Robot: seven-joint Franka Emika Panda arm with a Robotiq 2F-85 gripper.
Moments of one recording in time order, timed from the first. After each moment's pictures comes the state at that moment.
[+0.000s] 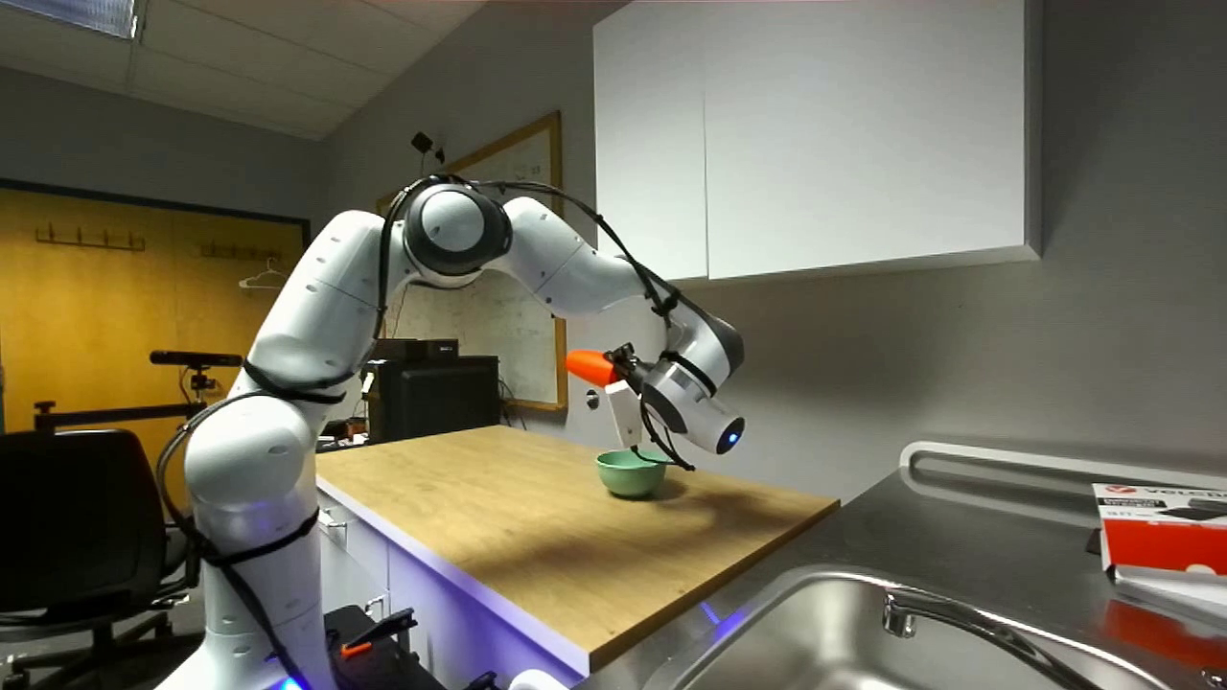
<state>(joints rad) -0.28 0.46 -0.18 -1.89 1.68 1.09 -1.17</state>
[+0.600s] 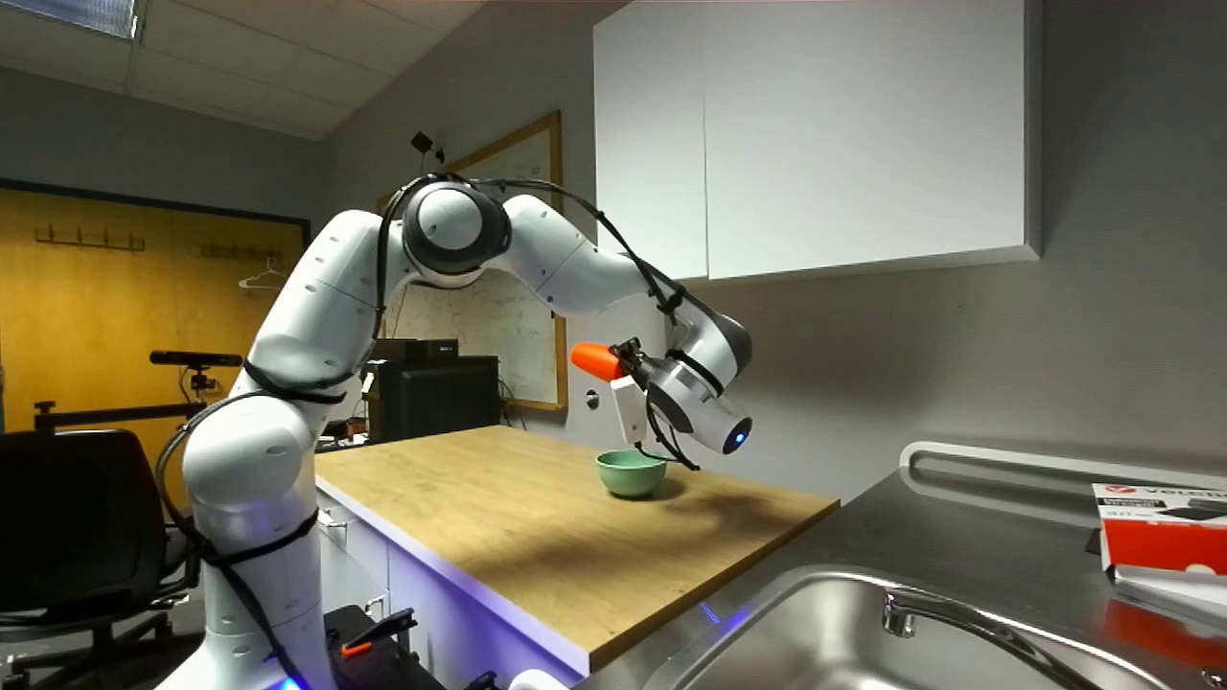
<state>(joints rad) -0.30 0.46 -0.20 -1.88 1.70 1.04 -1.14</state>
